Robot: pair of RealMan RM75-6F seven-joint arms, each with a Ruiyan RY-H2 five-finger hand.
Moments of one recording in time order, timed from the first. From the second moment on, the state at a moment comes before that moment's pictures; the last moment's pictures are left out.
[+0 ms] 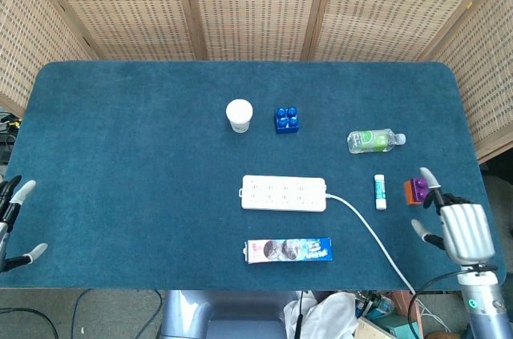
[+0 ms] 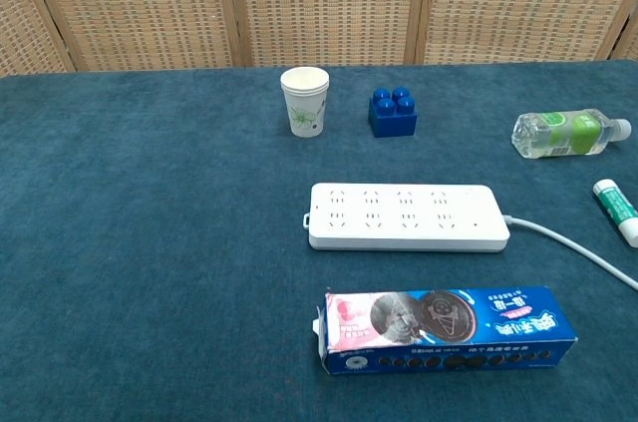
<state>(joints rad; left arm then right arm) -0.02 -0.95 -0.01 -1.83 1.57 1.55 0.12 0.15 -1.17 0.13 -1.63 -1.59 1.47 -0.11</state>
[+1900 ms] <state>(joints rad) -0.06 -1.03 -0.05 -1.84 1.45 1.51 0.29 0.63 -1.42 0.09 -1.51 -1.21 0.82 -0.35</state>
